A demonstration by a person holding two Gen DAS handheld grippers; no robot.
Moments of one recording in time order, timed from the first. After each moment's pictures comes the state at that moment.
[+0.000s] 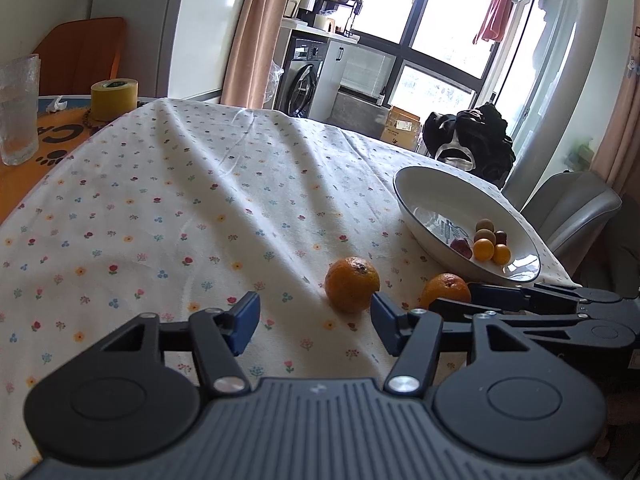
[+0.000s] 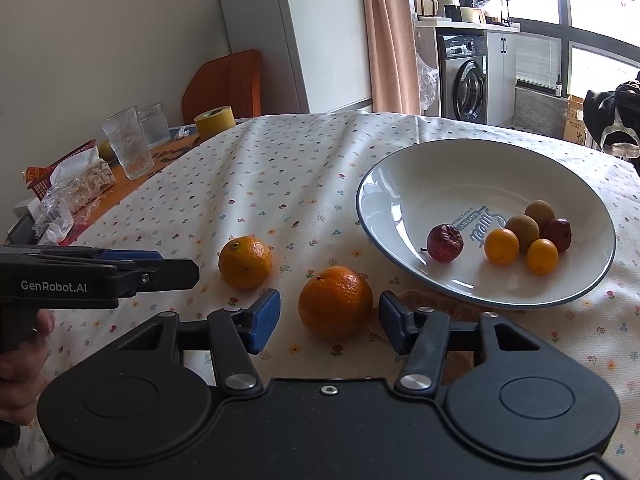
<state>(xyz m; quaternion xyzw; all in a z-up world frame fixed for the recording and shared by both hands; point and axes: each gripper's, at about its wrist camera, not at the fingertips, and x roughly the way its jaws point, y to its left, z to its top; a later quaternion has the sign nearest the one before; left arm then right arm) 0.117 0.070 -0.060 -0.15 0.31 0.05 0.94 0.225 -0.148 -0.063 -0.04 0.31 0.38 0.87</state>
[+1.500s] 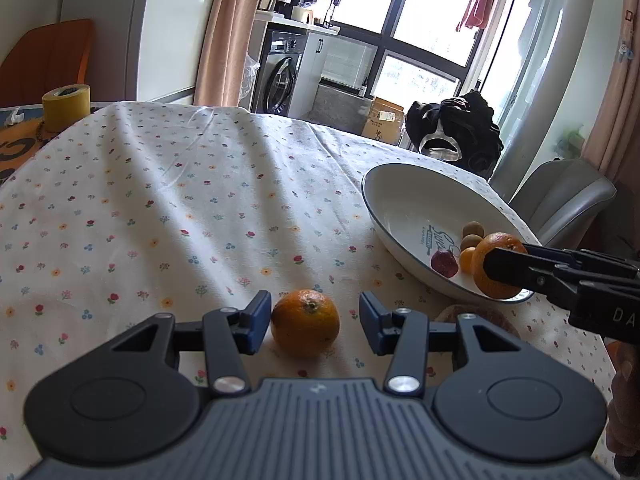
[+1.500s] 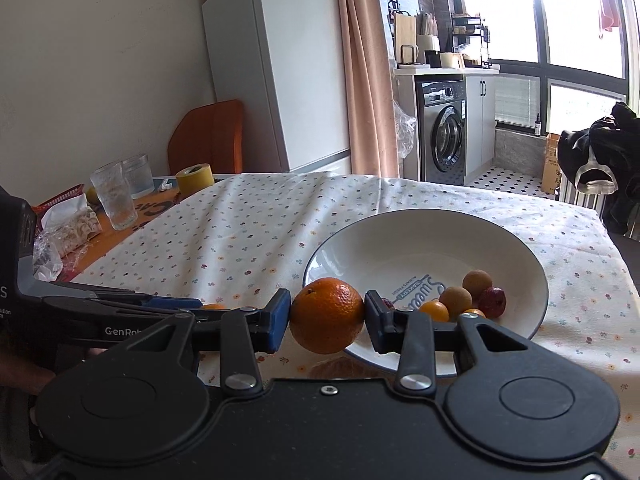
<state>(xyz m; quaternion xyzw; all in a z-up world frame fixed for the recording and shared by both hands) 0.166 0.045 -0.066 -0.13 0.33 0.02 0.94 0.242 -0.185 -0.031 -0.02 0.25 0.35 0.90</state>
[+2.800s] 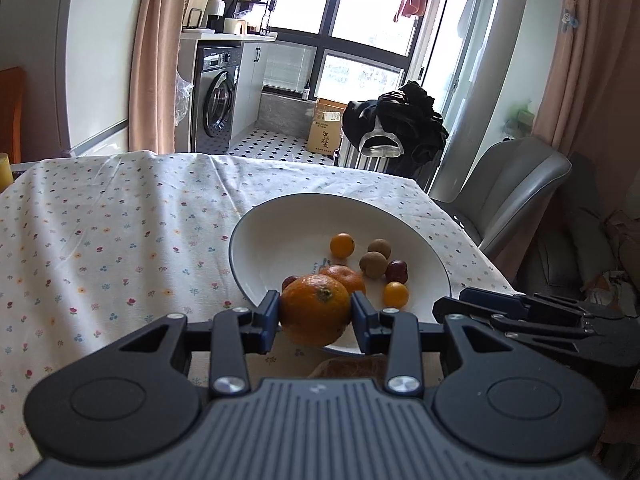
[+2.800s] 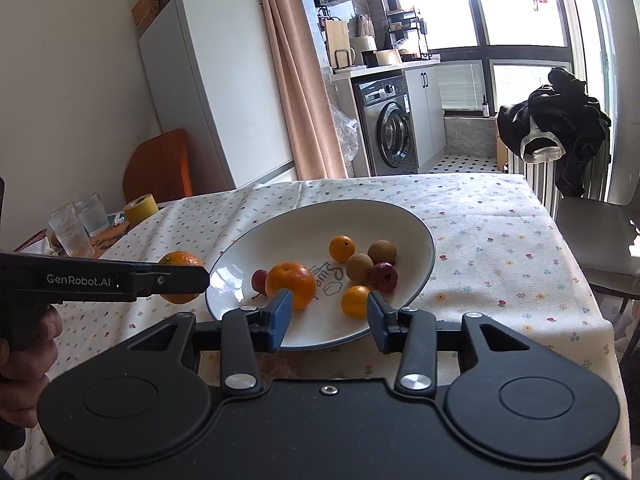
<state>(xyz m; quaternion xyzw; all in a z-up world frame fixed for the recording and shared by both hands) 0.207 -0.032 -0.026 -0.09 0.31 -0.05 0.94 0.261 -0.260 -0.048 0.05 0.26 0.30 0.92</state>
